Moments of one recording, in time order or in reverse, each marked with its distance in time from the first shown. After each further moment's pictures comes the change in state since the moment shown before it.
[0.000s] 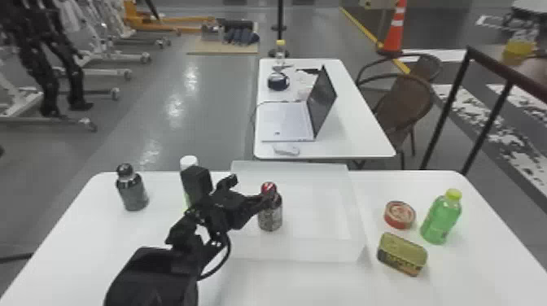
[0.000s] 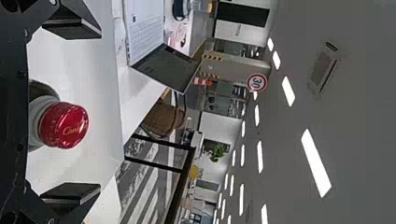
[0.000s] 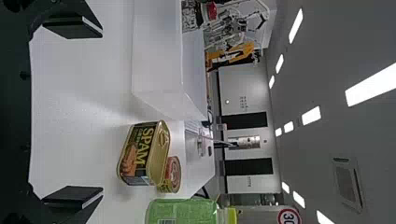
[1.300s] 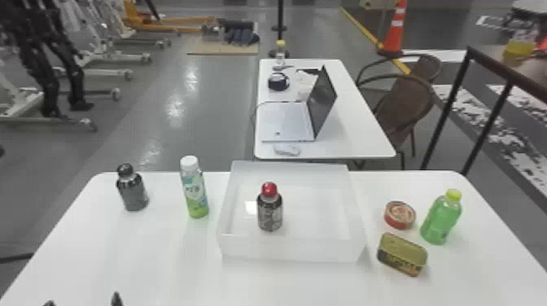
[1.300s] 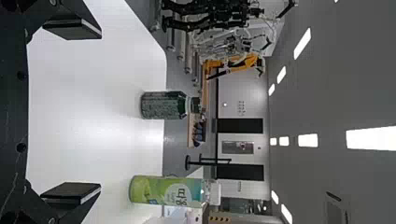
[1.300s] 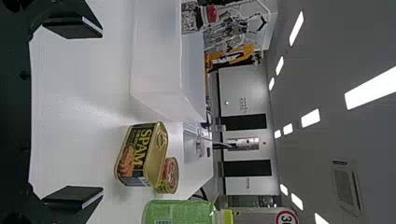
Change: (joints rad) left arm 0.826 -0.113 0.555 -0.588 -0.302 -0.141 0.266; right arm 0.011 0.000 -0.002 -0.013 0.012 -0.004 -0.003
